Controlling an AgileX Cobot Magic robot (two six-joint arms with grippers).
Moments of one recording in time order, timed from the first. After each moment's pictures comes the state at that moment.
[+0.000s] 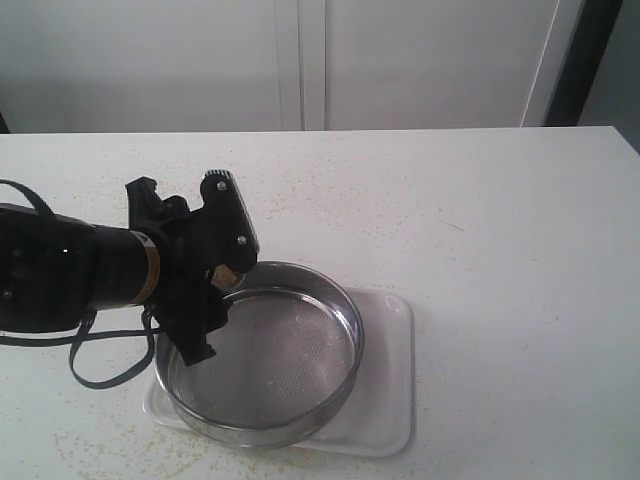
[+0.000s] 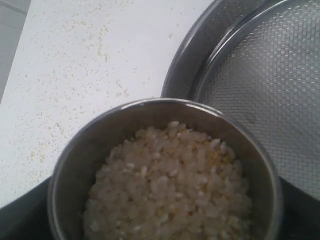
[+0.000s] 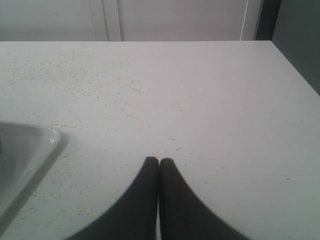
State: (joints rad) left arm -0.75 1.54 -0.77 1.29 0.27 -0.61; right arm 0.08 0.01 -0.01 0.01 0.34 0.06
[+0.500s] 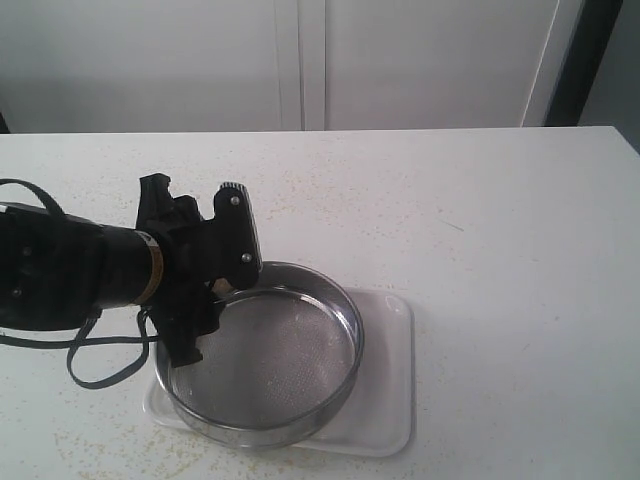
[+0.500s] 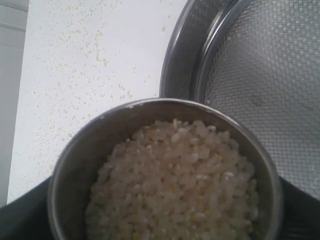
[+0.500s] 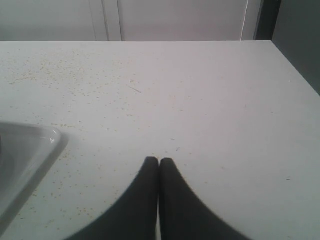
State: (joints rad) left arm -0.75 1.56 -0.78 1.29 0.28 -0.45; right arm 0.08 0.01 -0.01 0.01 0.34 0.06
